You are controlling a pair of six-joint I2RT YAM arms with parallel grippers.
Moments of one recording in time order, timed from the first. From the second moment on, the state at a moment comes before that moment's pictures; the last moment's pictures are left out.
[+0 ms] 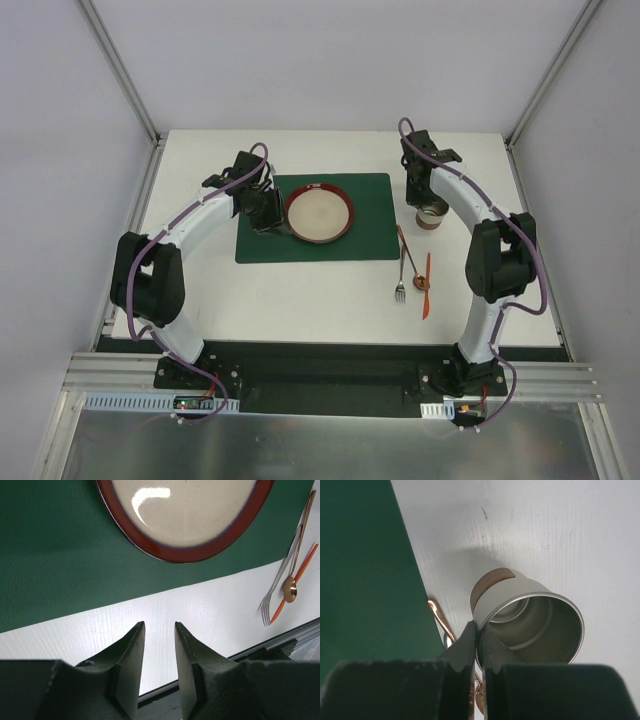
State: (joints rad) left arm -0.34 1.67 1.27 -0.67 0.34 -0.54; right arm 0.29 1.89 1.60 -0.85 0.34 0.31
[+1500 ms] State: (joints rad) left arm -0.34 1.81 1.32 -0.67 0.34 -0.52; right arm 0.47 2.17 1.92 -0.74 0.24 -0.08
